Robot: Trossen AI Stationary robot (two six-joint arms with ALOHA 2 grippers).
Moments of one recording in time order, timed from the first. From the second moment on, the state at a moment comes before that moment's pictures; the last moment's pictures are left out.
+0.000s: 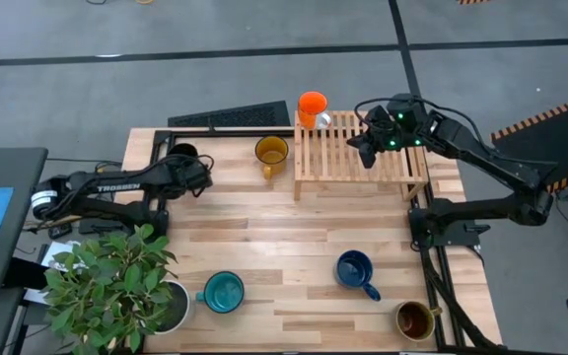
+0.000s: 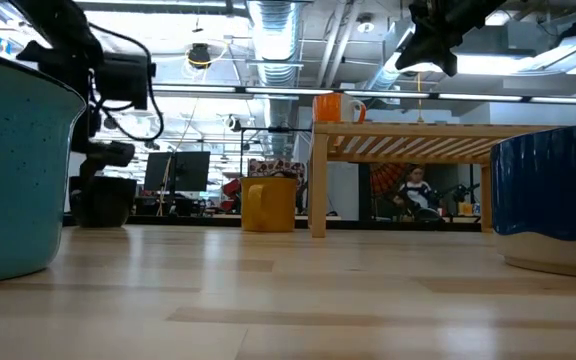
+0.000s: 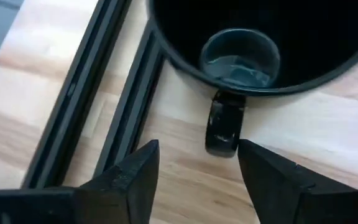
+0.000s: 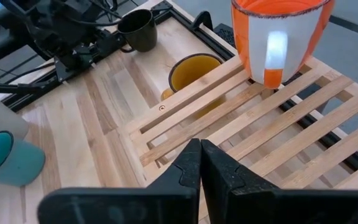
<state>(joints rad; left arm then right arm) 0.43 1.11 0.55 -0.89 -0.63 -1.38 -0.61 1.07 1.13 -0.64 -0.23 0.17</state>
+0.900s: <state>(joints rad) 0.56 1.11 0.47 -0.61 -0.57 -1.13 -0.61 1.07 1.13 -0.64 -0.23 0.18</state>
